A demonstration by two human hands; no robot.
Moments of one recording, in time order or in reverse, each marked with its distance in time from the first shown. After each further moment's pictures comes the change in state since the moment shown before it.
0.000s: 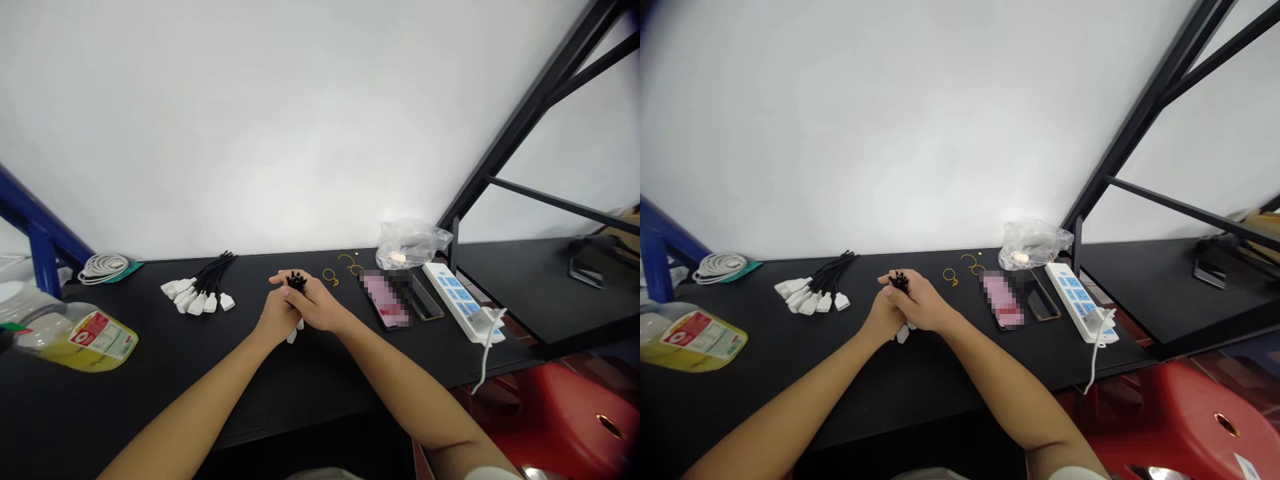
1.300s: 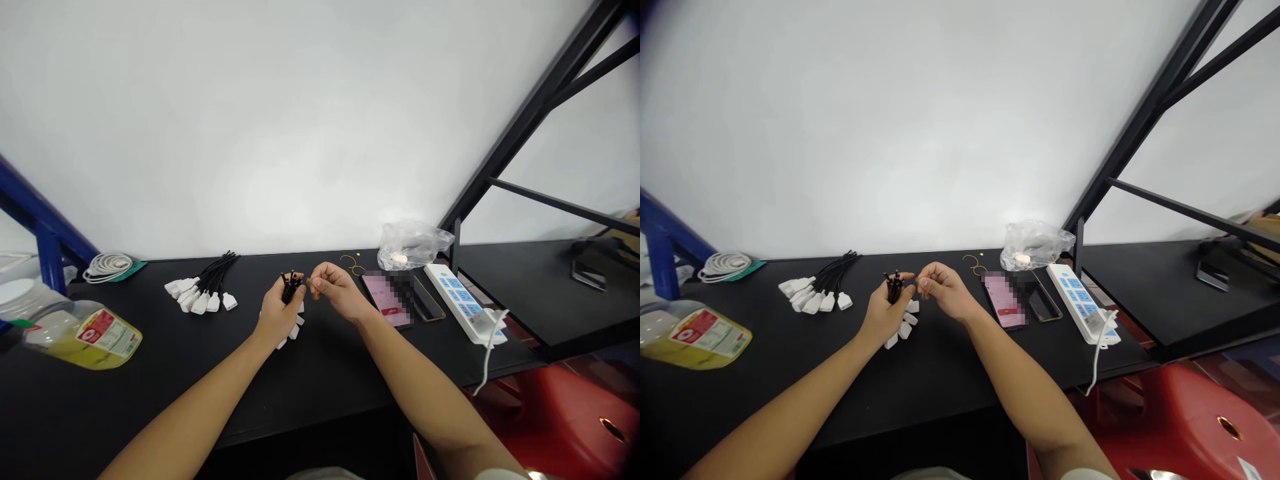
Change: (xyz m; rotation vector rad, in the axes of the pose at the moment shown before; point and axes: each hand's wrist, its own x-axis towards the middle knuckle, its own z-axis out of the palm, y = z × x) left_hand -0.010 0.024 -0.002 0.088 0.202 0.053; right_hand -0.010 0.022 -0.027 0.625 0.106 0.207
